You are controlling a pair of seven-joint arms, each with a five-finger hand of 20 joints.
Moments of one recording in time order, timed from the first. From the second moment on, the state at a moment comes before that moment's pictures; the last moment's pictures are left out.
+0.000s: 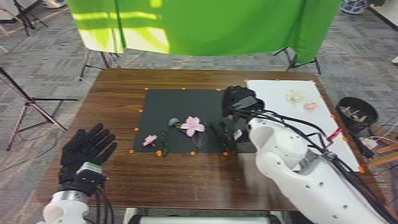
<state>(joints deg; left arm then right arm) 127.7 -57.2 -90.8 -121.9 15.6 20.0 19.4 -74.5 -57.9 52.3 -105.2 -130.7 -4.5 24.6</state>
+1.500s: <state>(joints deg) 126.2 -57.6 -89.0 -121.0 15.7 20.8 18.0 -74.1 -67.0 46.2 -99.6 -134.9 -8.7 25.8</state>
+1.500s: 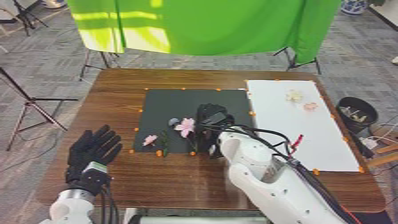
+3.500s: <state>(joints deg) 128.5 -57.3 -90.1 -122.4 14.8 23.0 21.4 -70.9 -45.0 64.3 -86.3 -122.1 -17.2 35.8</state>
